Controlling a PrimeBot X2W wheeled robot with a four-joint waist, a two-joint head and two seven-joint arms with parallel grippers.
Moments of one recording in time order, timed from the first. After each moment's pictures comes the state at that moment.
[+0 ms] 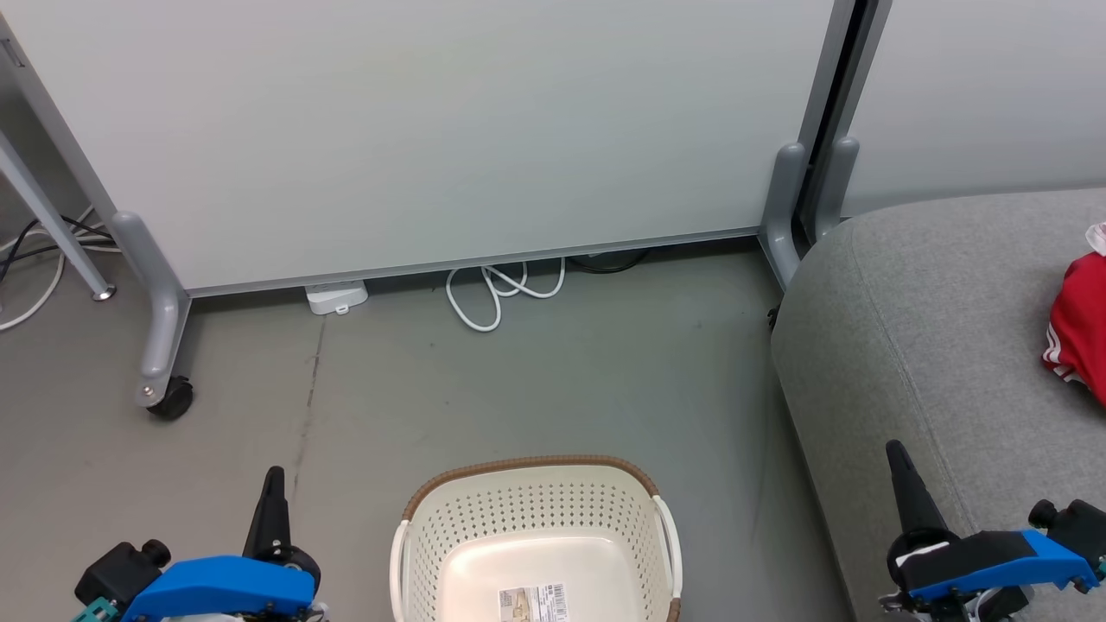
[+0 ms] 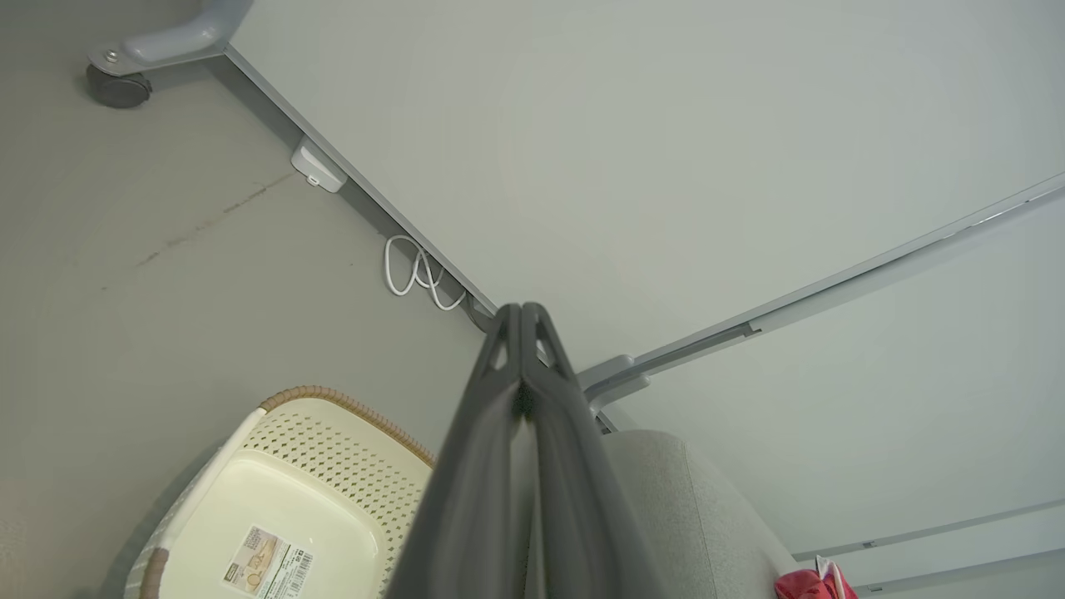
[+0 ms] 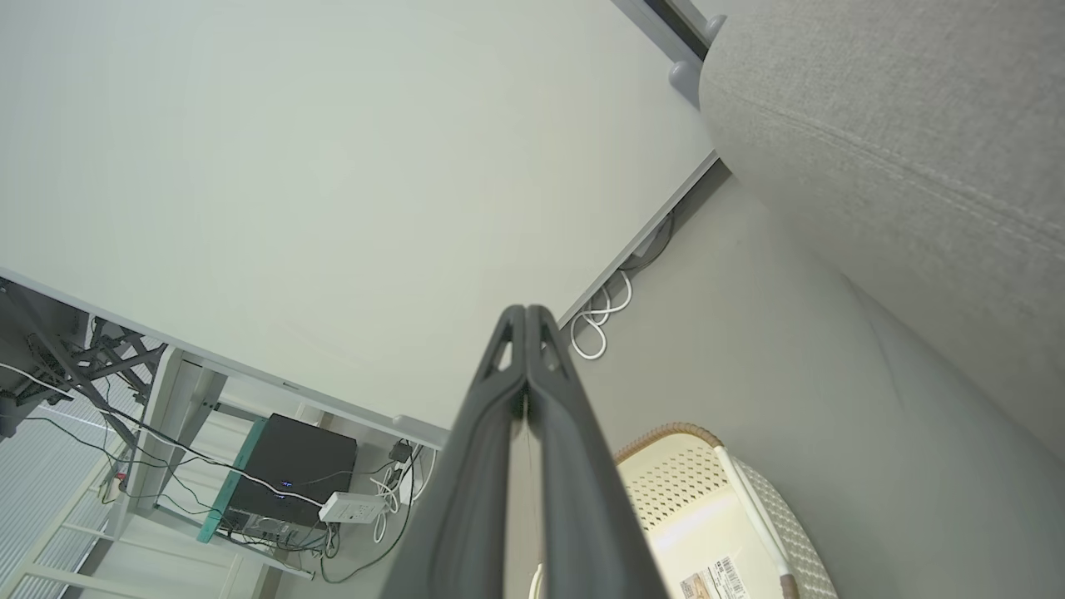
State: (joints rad) left arm -0.05 0.06 0.01 0.37 -1.02 -0.13 -0.05; right arm -0.06 -0.05 -0.07 0.31 0.97 0.13 0.00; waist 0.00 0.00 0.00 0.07
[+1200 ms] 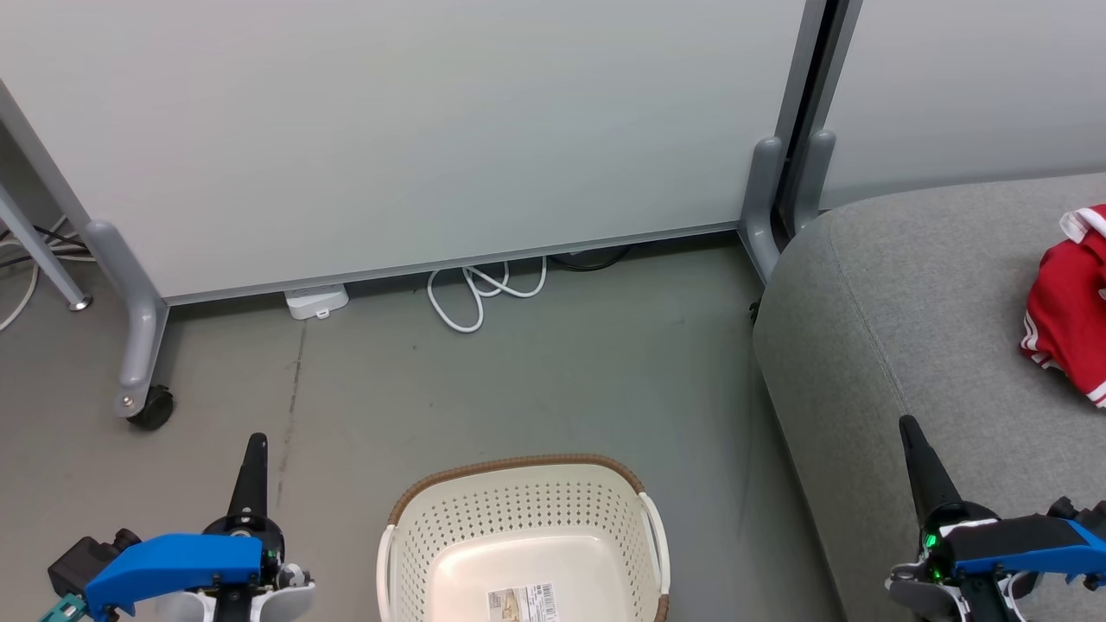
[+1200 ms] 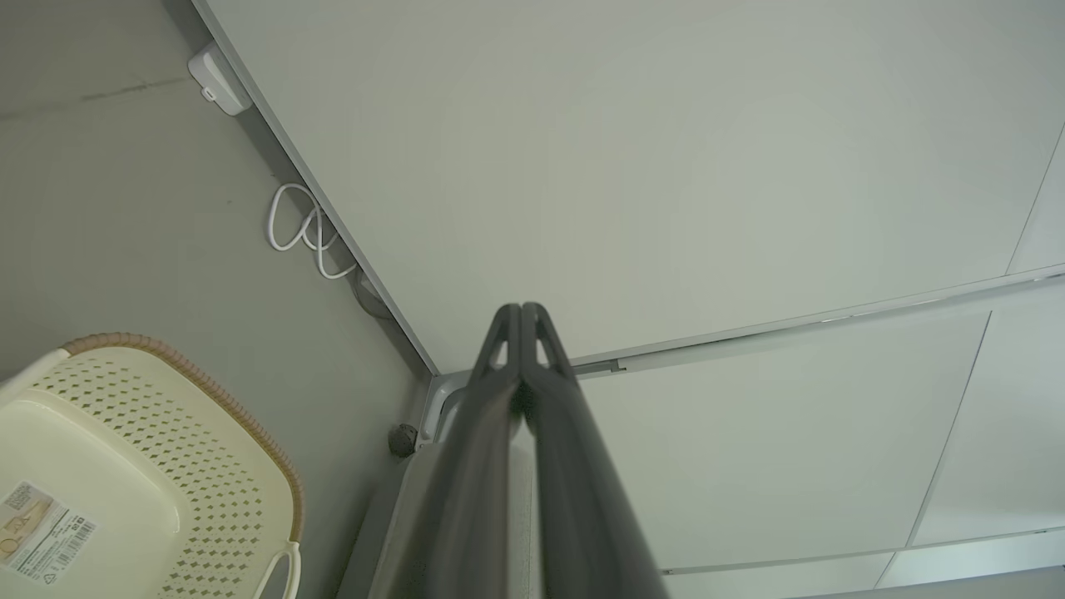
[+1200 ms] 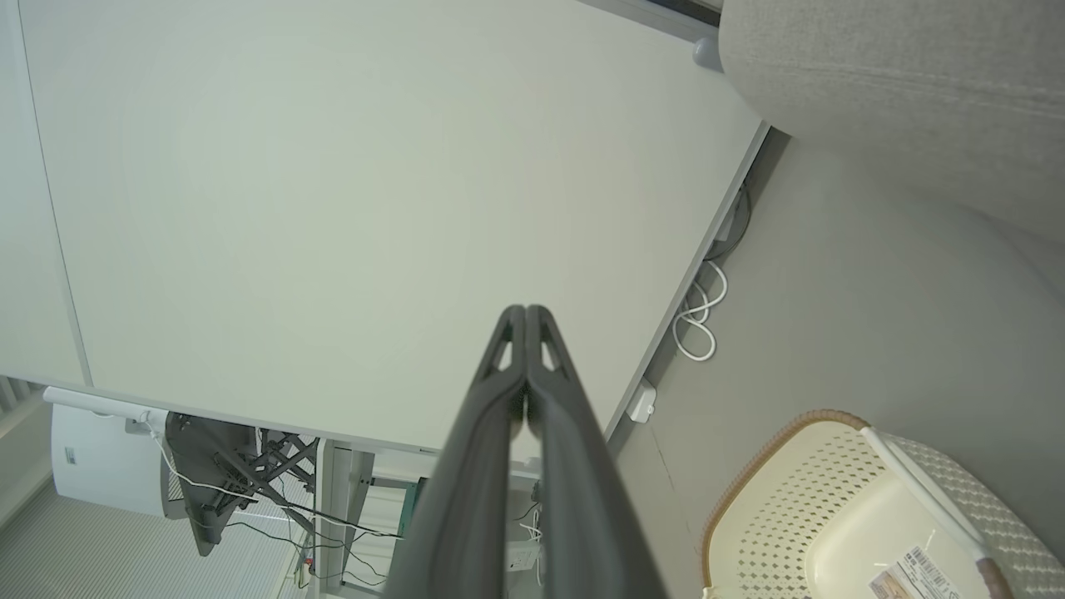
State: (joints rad) left arm -0.08 0.06 0.07 0.30 -1.35 -0.13 0.04; right arm -0.09 -0.05 -0.10 0.27 1.32 0.13 0.06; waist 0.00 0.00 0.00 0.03
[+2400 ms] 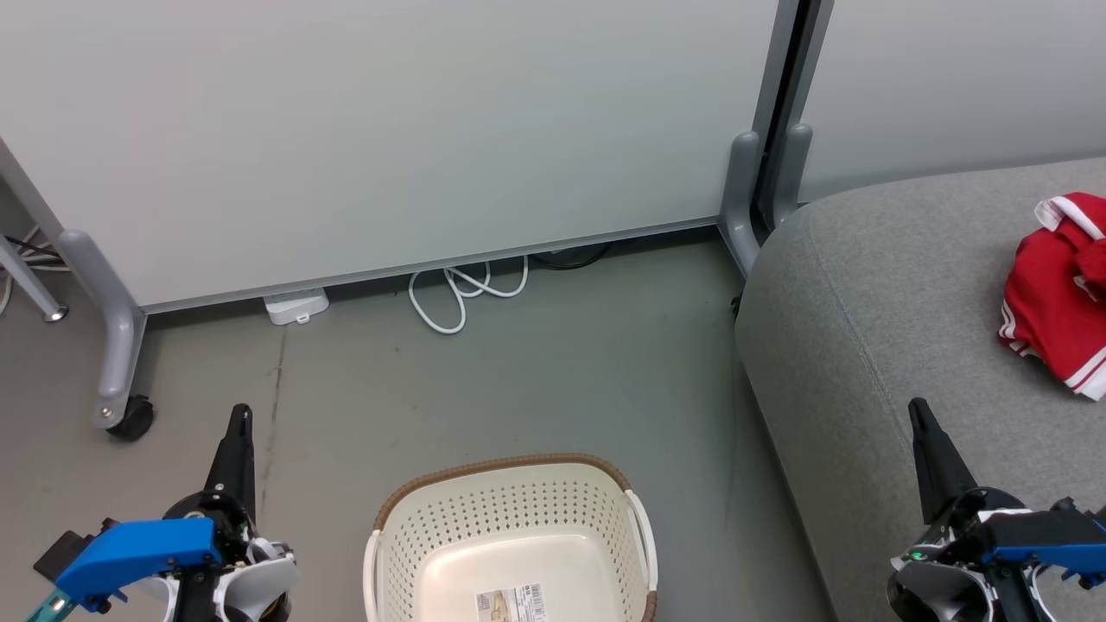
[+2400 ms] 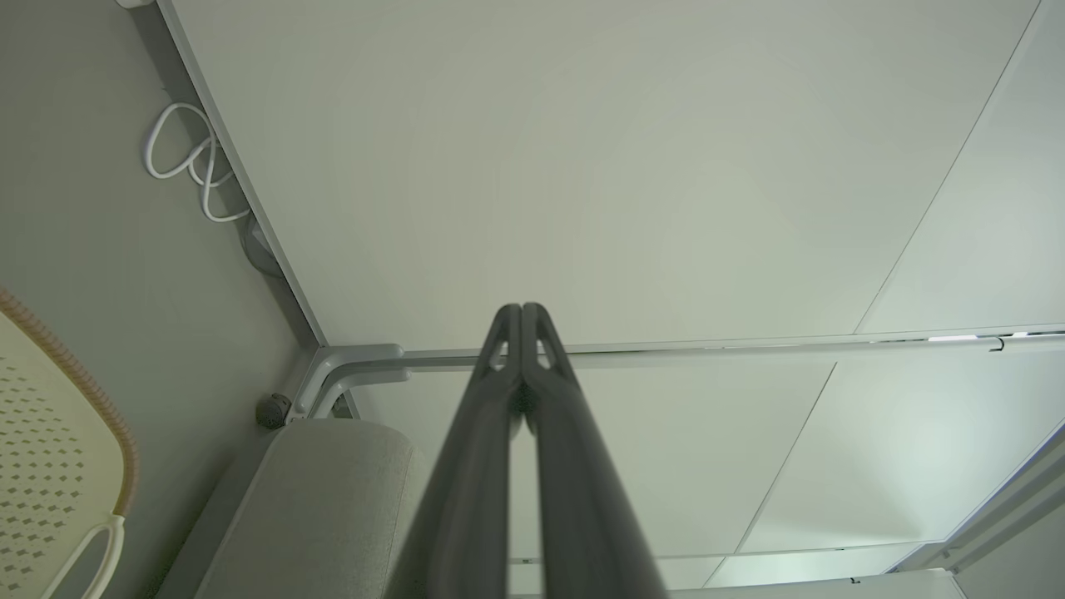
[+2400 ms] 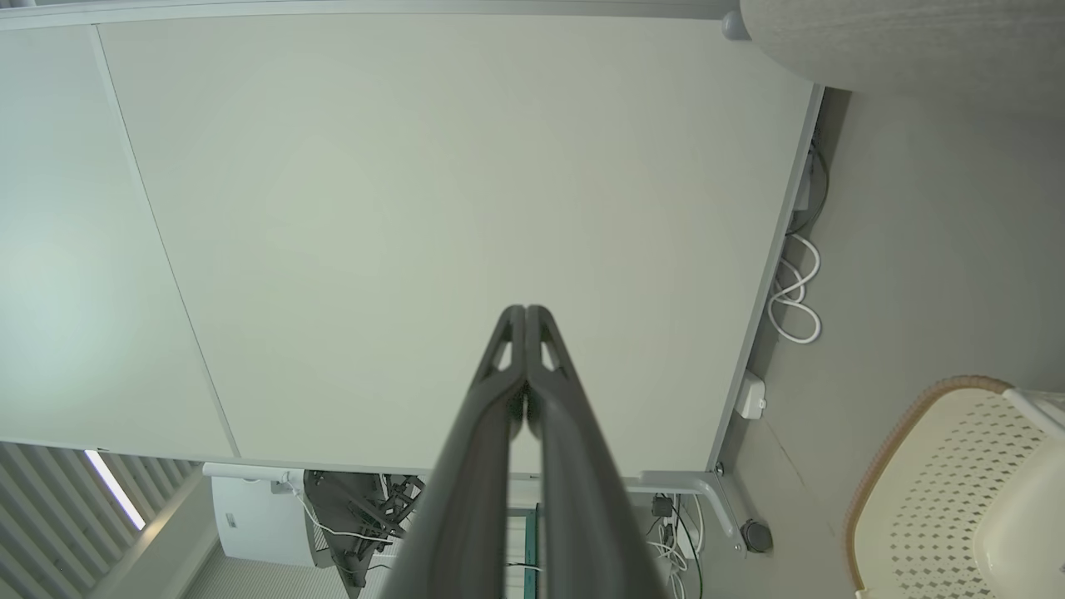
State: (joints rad) left arm -0.10 0.05 0.11 0.25 -1.59 -0.13 0.11; right arm -0.10 -0.05 -0.11 0.25 1.59 0.13 0.11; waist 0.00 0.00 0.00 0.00
